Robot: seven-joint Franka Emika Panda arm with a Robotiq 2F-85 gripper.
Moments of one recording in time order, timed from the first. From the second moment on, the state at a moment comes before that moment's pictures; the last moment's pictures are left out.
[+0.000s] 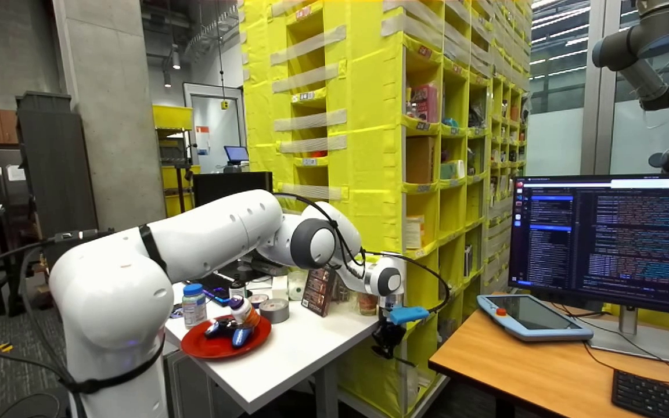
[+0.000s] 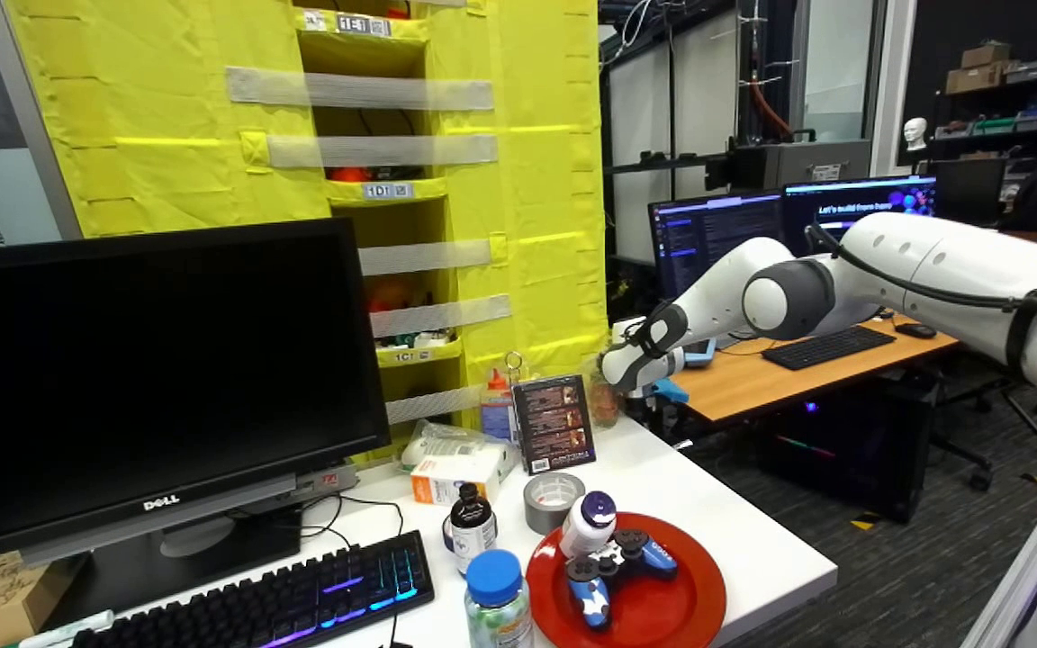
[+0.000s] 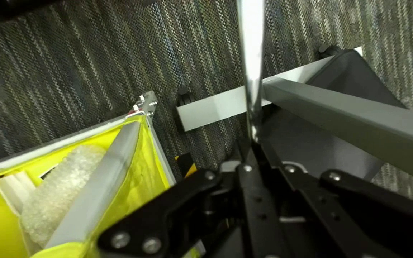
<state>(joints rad) -0.20 1.28 0.01 -1.00 -0.06 2.18 -1.19</state>
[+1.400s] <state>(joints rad) -0.28 0.96 0.06 -2.05 -0.06 3.06 -0.68</state>
